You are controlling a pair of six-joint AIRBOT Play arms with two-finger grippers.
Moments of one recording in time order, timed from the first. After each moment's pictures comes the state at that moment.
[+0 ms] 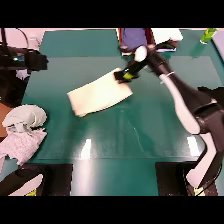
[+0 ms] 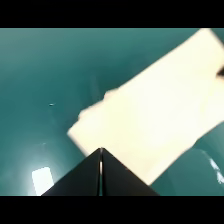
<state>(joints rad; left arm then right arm) -0.20 -1.02 1.44 1.38 -1.15 -1.48 0.36 -1.87 1.98 -1.33 1.31 1.72</state>
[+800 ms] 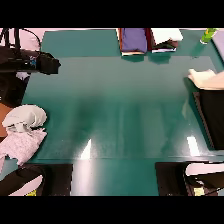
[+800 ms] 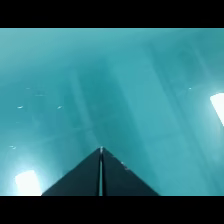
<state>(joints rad) -0.27 -1.02 1.43 1.35 -1.14 -1.51 -0.60 -1.54 1.86 -1.44 1.37 1.65</state>
